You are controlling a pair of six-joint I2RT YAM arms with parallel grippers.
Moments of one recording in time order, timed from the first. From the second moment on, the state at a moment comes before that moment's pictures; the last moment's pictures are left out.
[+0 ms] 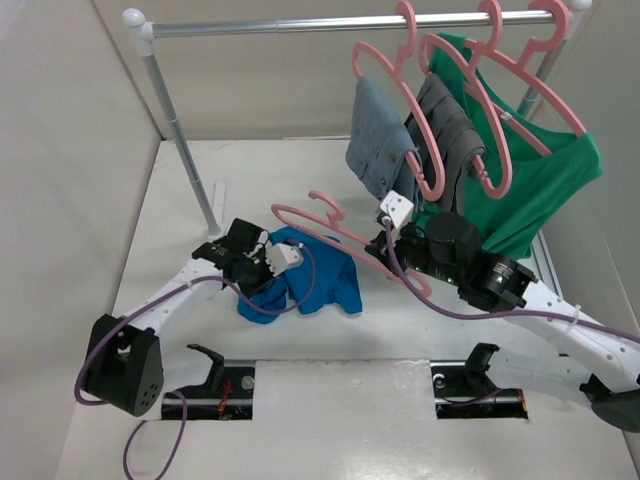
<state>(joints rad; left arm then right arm) -0.41 1.20 0.73 -0.69 0.24 0.65 0.90 0.97 1.05 -0.42 0.00 -0.09</state>
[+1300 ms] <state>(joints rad) -0.56 0.70 0.72 -0.85 0.31 1.06 0.89 0.85 1.03 -0.56 0.15 -0.03</state>
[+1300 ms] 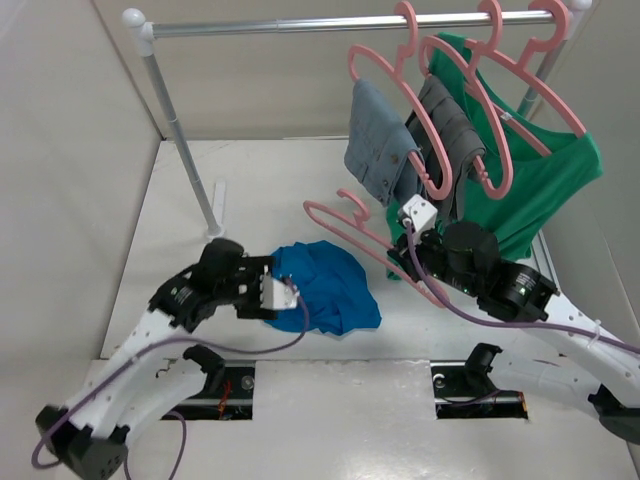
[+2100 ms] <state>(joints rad) -0.77 1.14 0.58 -0.40 0.03 0.40 0.89 0.78 1.01 -0.60 0.11 -0.03</state>
